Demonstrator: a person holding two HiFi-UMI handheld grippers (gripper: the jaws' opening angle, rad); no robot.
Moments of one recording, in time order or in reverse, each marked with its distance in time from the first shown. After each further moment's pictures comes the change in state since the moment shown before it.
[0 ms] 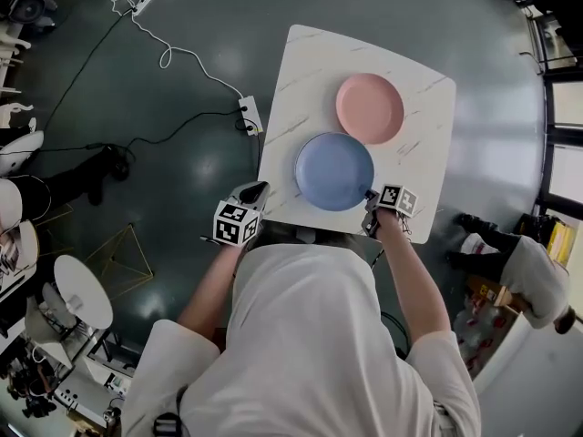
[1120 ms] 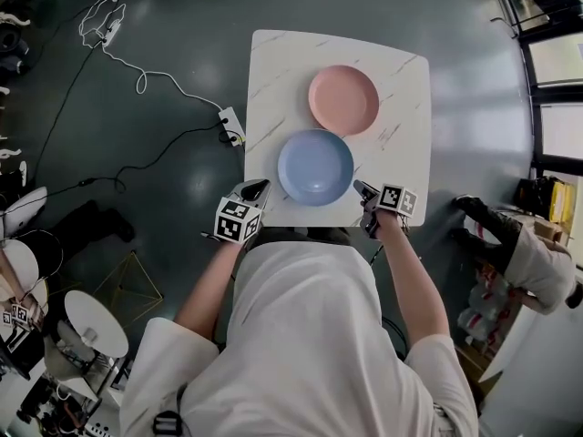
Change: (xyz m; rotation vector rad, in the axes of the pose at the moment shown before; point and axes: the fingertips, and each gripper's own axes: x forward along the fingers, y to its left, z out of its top) left arm 0.035 -0.034 0.020 0.133 0.051 -0.129; right arm -0.041 0.001 0.002 0.038 -0.137 0.133
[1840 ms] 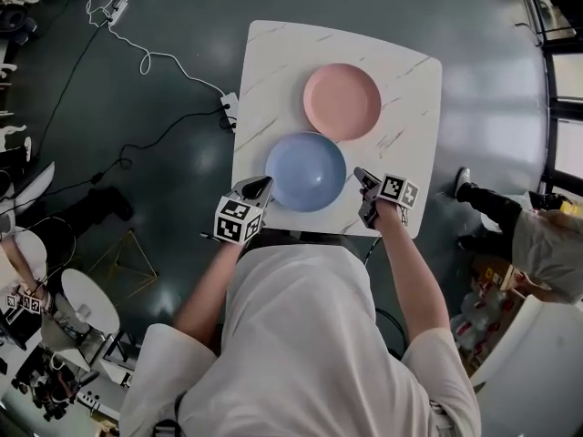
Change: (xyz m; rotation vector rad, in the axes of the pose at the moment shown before) left arm 0.052 -0.020 0.029 -0.071 0.021 0.054; right arm 0.032 -0.030 0.075 0.015 0.031 0.057
